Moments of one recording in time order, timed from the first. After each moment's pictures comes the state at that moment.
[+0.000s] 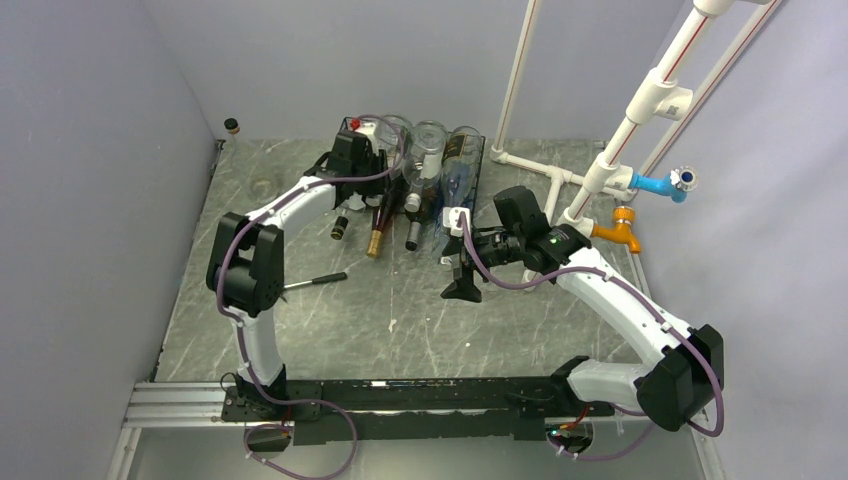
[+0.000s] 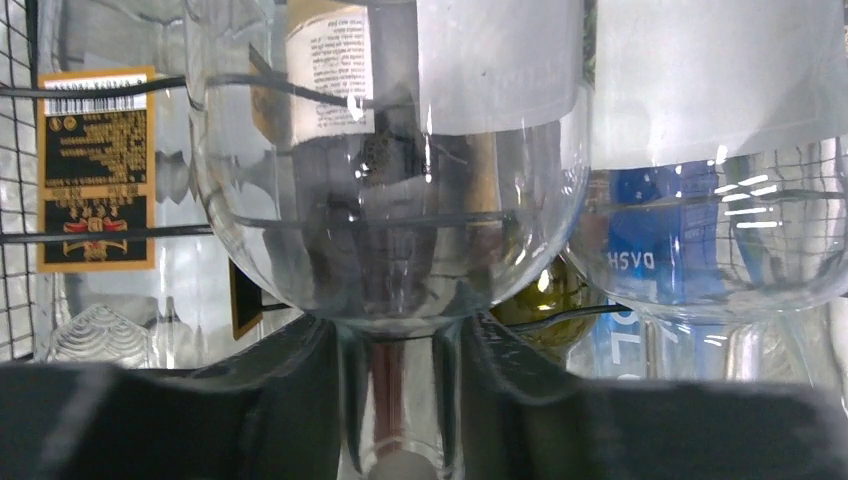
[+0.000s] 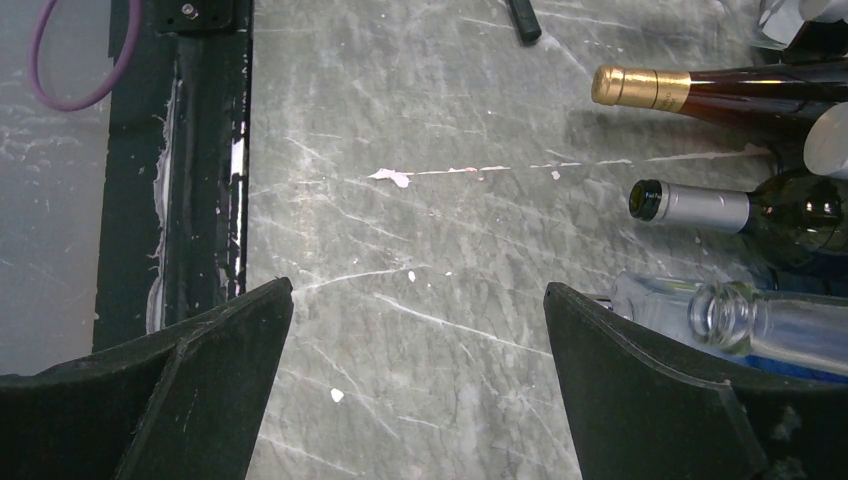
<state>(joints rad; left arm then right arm) -0.37 1.93 1.50 -0.19 0.09 -0.31 0.57 1.21 1.03 -0.58 -0.80 -0.57</state>
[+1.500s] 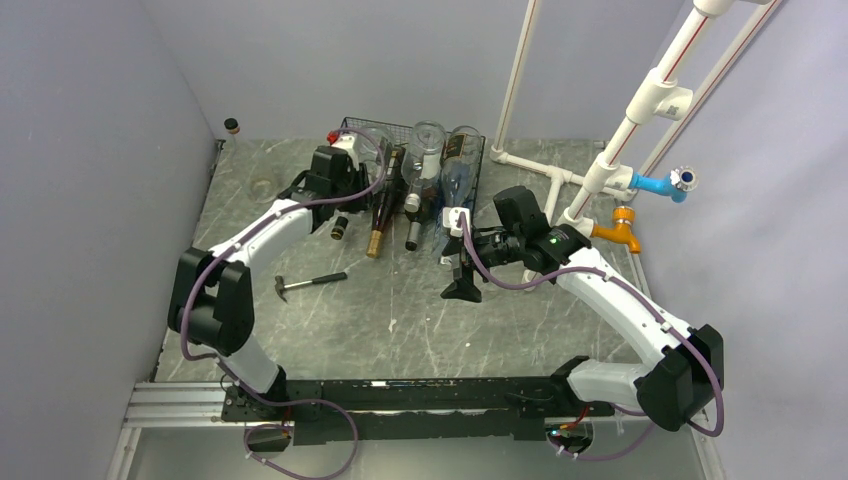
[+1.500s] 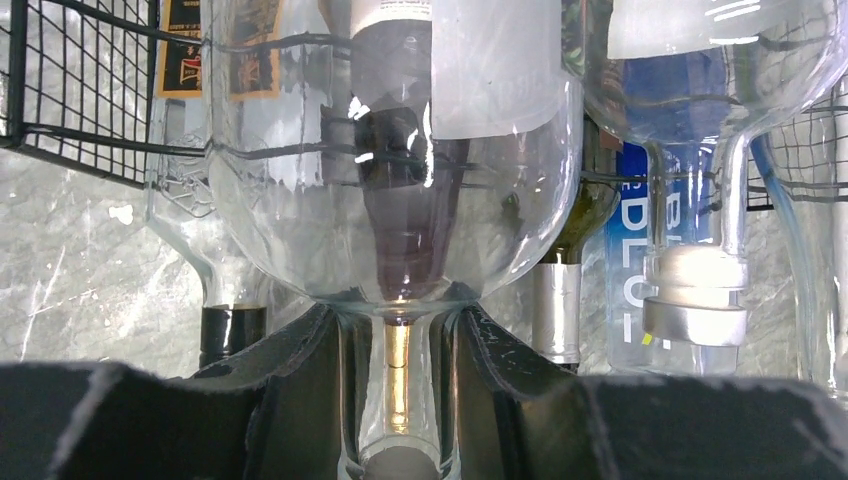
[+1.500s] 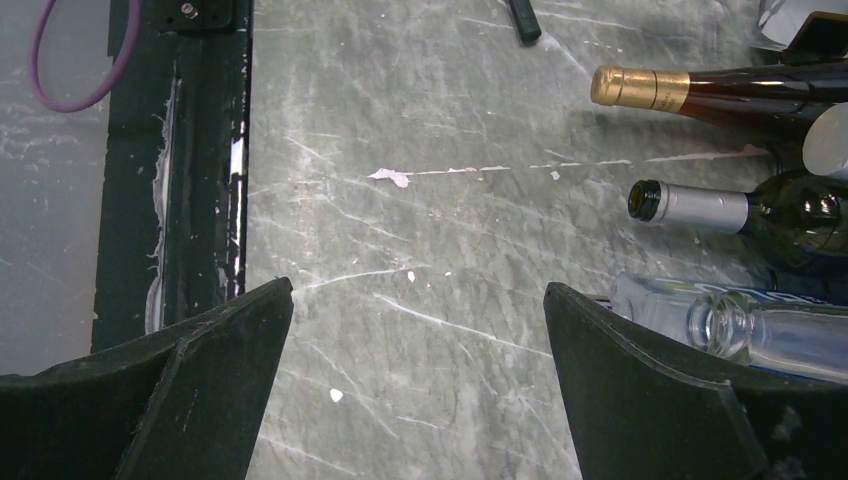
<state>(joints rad) -0.37 1.64 1.23 -0.20 0.02 -0.34 0.57 1.21 1.03 -0.58 -0.80 -0.58</state>
